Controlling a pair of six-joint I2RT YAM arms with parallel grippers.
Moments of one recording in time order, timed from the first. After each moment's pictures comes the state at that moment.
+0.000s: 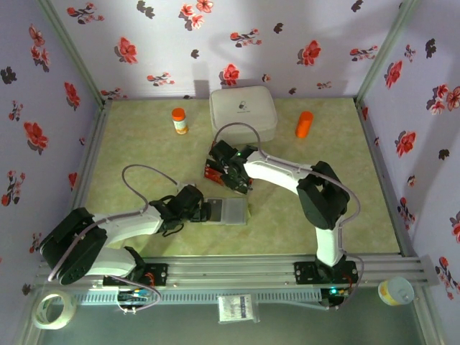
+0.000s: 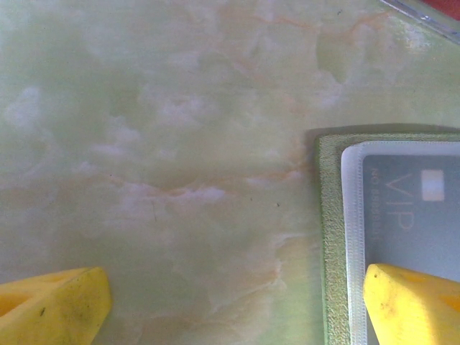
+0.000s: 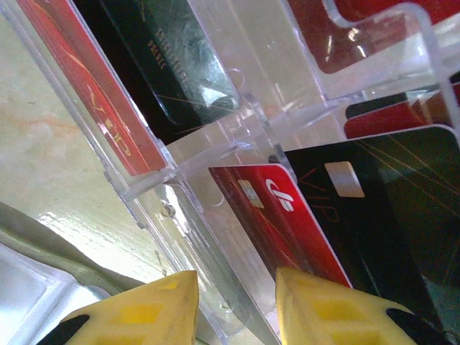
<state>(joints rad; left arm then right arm) -0.85 1.33 0.49 -0.21 -0.24 -0.72 0.85 1.94 1.46 -0.84 0.21 0.15</state>
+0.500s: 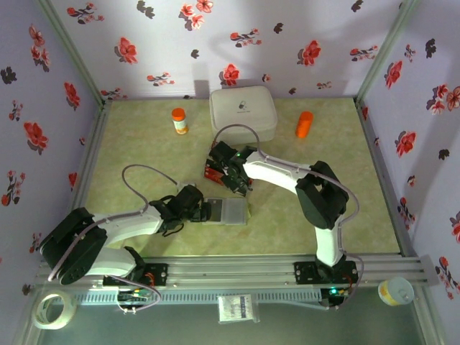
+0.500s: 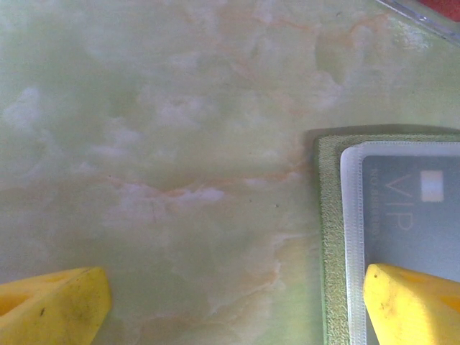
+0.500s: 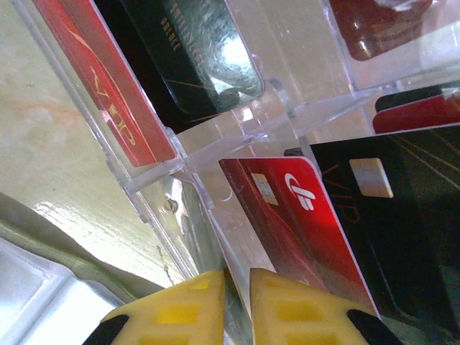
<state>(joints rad) -0.85 1.33 0.49 -0.21 -0.24 -0.72 0.86 1.94 1.46 -0.84 0.20 0.12</state>
